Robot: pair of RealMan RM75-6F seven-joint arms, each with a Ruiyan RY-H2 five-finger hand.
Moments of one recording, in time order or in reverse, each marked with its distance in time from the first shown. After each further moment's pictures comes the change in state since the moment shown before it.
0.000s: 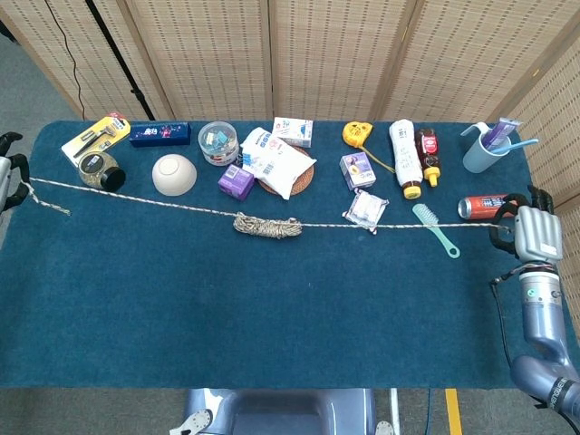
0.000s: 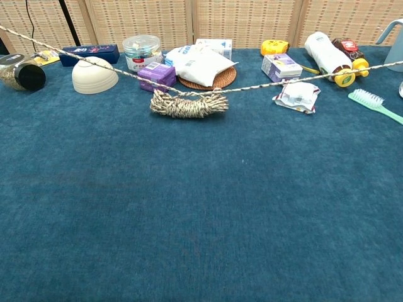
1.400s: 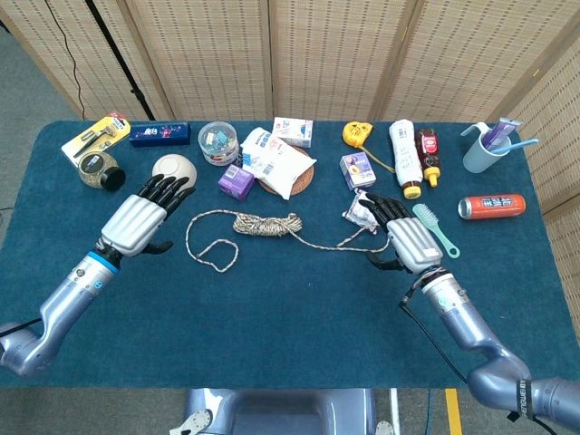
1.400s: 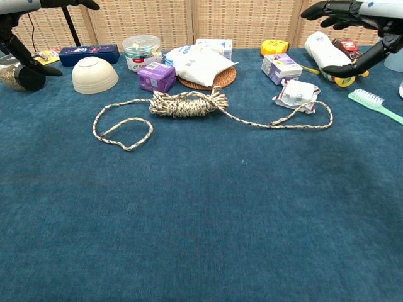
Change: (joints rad) left arm -0.153 -0.067 0.048 -0.403 0.129 -0.128 0.073; right arm 0.153 0.045 -0.040 -0.376 -0.261 -0.132 0.114
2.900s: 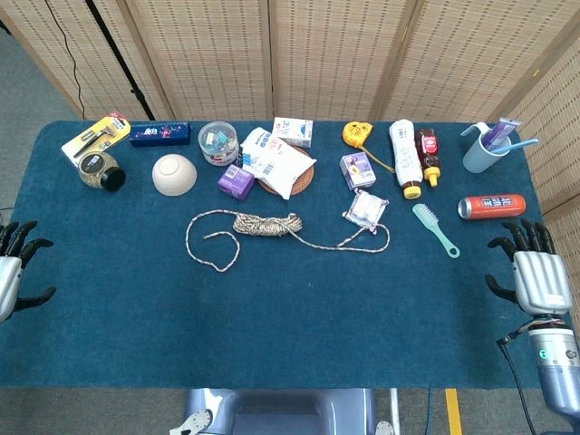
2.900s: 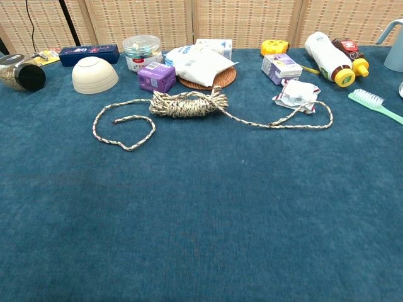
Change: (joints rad) left arm 0.460 0.183 0.134 -0.179 -0.090 0.431 0.024; right arm -0.333 0.153 -0.137 -0.016 0.035 0.411 -0.236
